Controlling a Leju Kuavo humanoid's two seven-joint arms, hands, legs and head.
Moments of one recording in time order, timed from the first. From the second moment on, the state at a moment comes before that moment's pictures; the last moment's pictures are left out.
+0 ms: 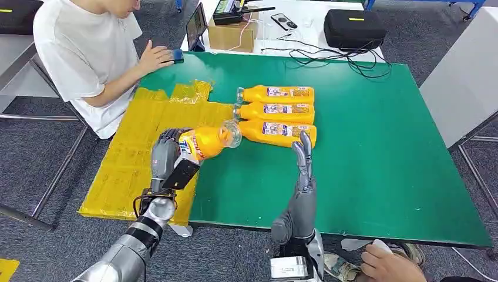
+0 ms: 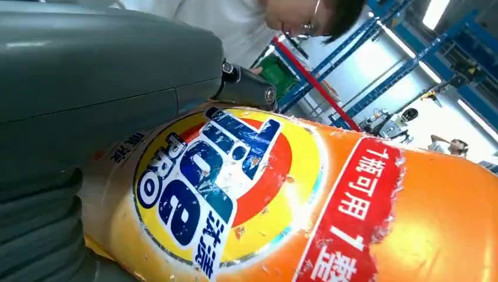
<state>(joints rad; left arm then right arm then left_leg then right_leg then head) -0.44 -0.16 -0.20 -0.77 -0.63 0.69 -0.51 -0.06 0.15 0.56 -1.59 0.44 -0.70 -0.69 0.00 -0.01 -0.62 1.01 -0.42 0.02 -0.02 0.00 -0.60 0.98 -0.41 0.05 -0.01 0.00</state>
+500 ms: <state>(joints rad) -0.68 -0.10 -0.24 -0.40 -1.20 0.37 -0.04 -0.10 0.12 0.60 -1.52 0.21 -0.64 -0.69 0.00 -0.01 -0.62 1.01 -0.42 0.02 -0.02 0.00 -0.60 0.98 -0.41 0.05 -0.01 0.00</state>
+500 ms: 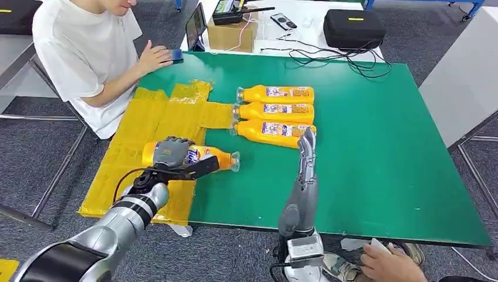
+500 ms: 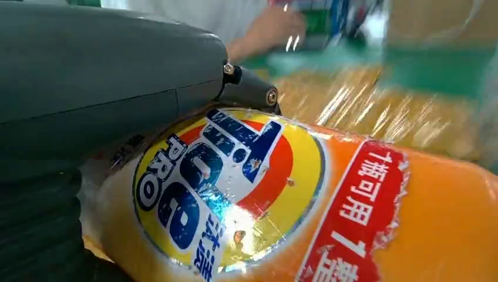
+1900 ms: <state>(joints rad) -0.67 -0.18 0.10 -0.54 -0.41 0.00 -0.61 -0.12 0.12 0.59 -1.37 0.23 -0.65 -0.69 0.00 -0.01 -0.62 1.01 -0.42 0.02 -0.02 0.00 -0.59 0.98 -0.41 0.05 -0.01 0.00</state>
